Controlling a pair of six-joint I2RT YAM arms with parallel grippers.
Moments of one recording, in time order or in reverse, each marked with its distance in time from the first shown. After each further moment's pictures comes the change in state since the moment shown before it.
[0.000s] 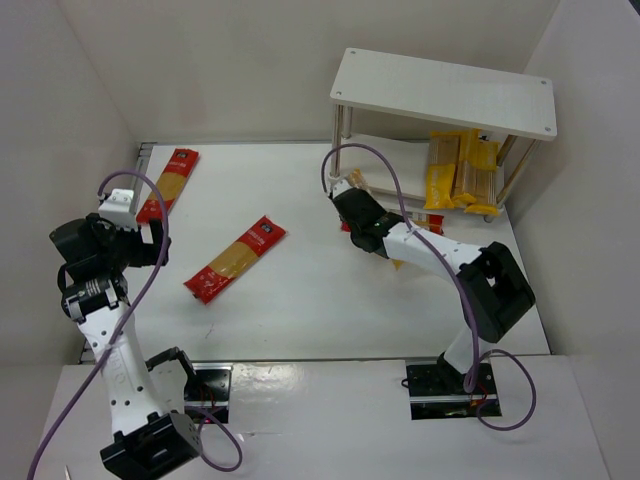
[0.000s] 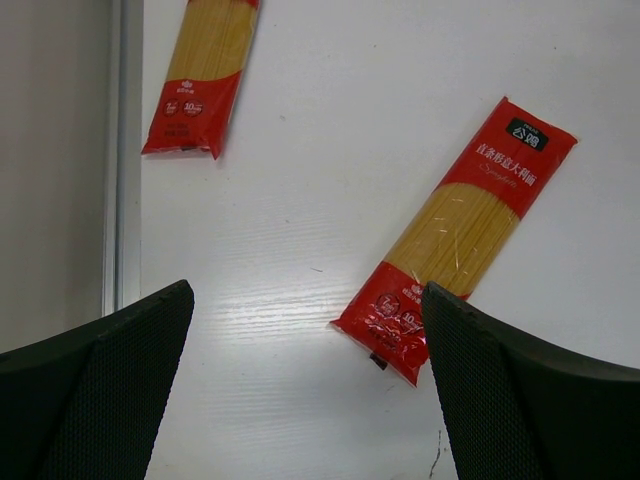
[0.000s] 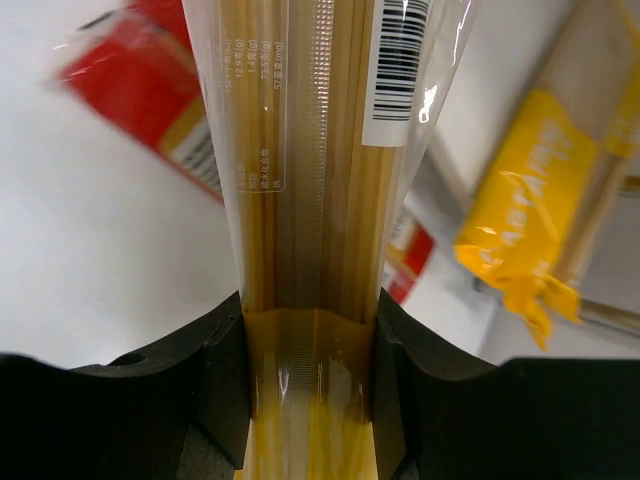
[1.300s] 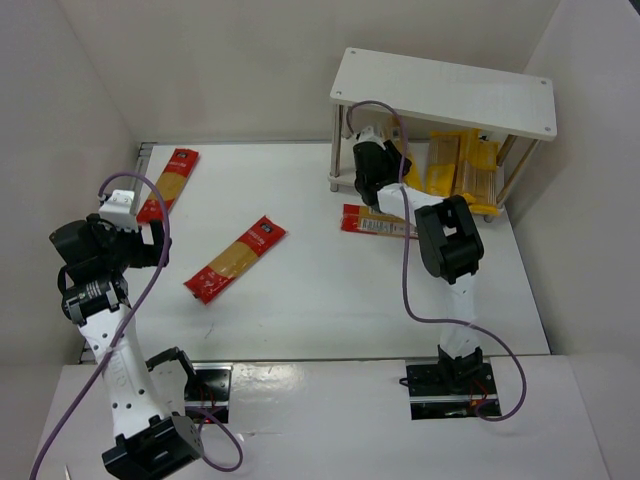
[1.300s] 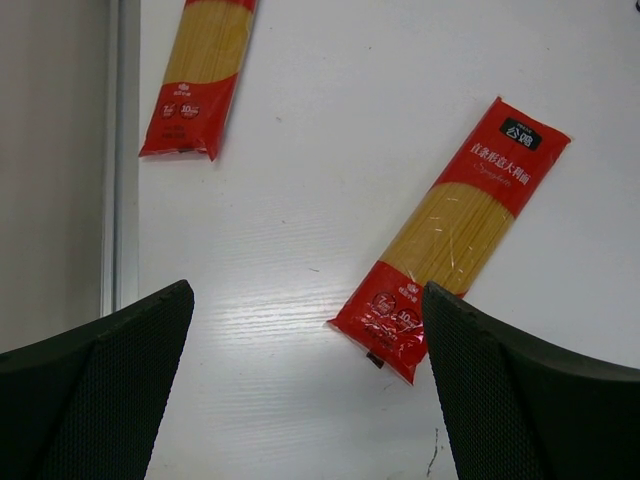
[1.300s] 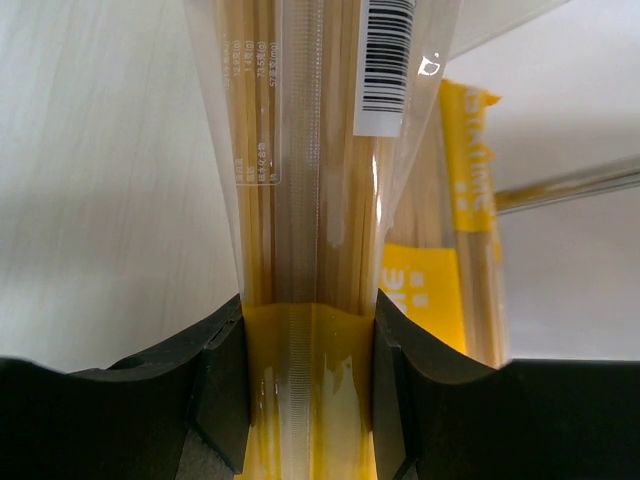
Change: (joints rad) left arm 0.000 -0.020 0.000 -0.008 0.010 0.002; right arm -0.286 0.507 0.407 0.536 0.290 -0.179
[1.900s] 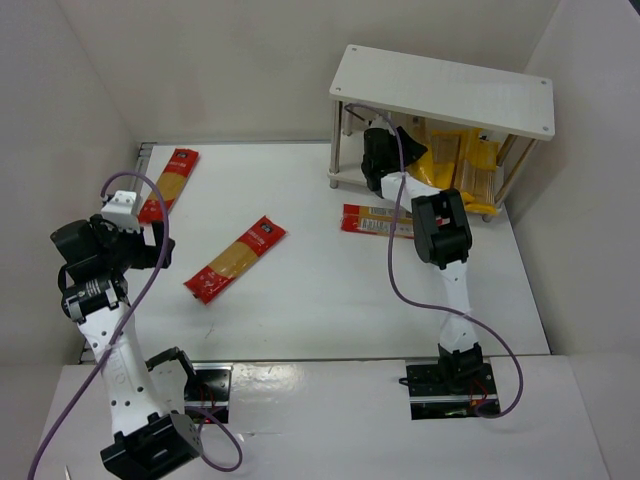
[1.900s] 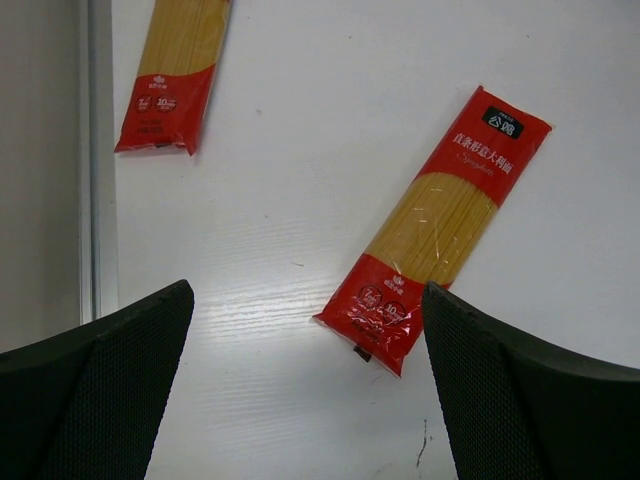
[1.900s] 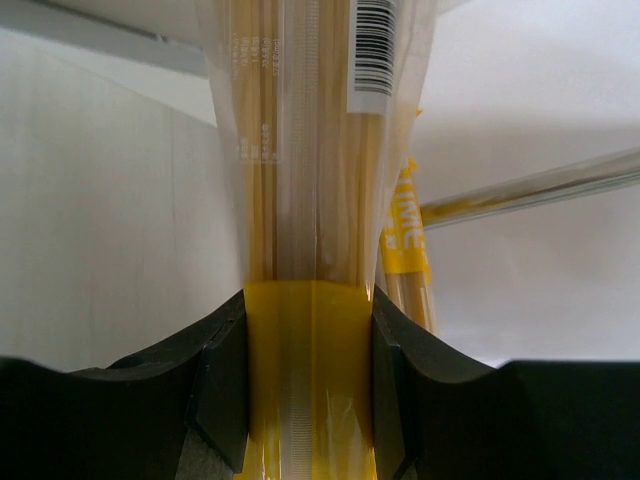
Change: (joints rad) left arm 0.000 0.014 0.000 -0.021 0.031 0.007; right arm -0.083 0.211 0.264 0.098 0.130 -0.227
